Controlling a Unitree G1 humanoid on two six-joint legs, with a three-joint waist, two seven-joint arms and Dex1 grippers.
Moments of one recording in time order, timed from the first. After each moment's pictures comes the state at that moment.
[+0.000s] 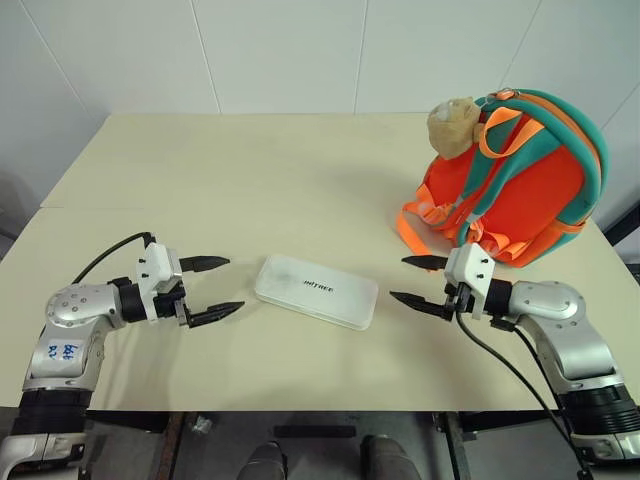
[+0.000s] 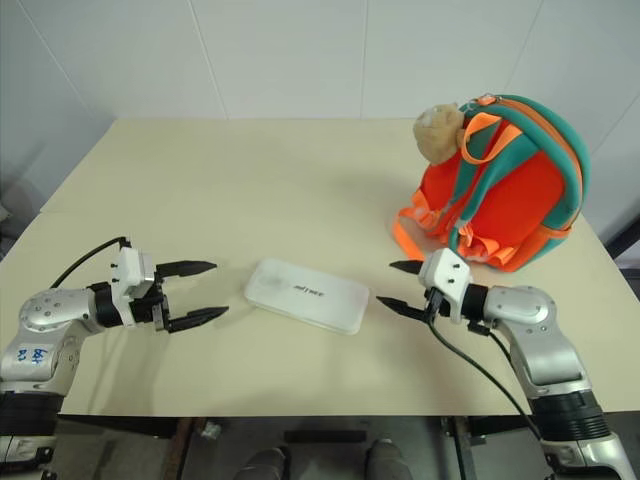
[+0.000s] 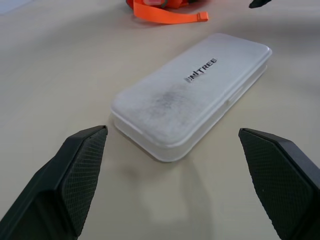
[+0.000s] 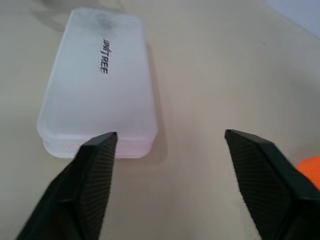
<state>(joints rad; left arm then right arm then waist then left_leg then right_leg) -0.35 0.75 0.17 0.16 -0.39 0.04 -1.14 -0.33 -0.65 0.03 -0.08 0.27 0.11 1.00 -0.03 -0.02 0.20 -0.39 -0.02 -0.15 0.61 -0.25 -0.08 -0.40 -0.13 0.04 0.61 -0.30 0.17</state>
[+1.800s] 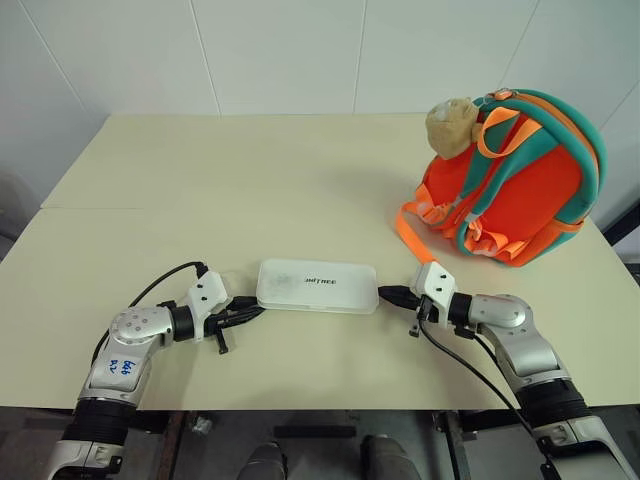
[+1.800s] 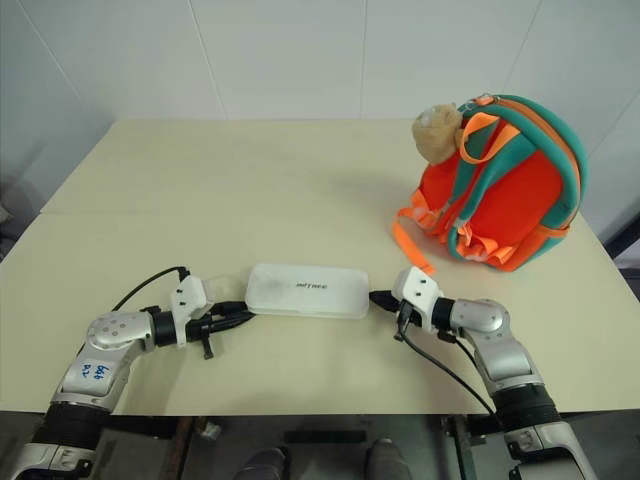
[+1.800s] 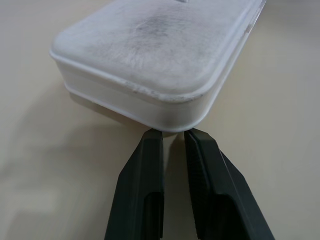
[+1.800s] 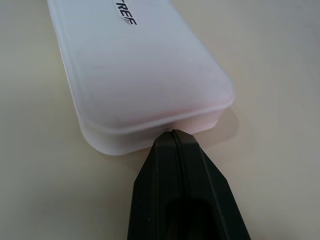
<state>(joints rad) -0.28 0.61 0.02 0.13 -0.20 0.07 -0.96 -0.42 -0.54 0.11 0.24 0.13 -0.06 0.97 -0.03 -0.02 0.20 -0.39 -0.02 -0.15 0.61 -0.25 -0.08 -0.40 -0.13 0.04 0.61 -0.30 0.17</state>
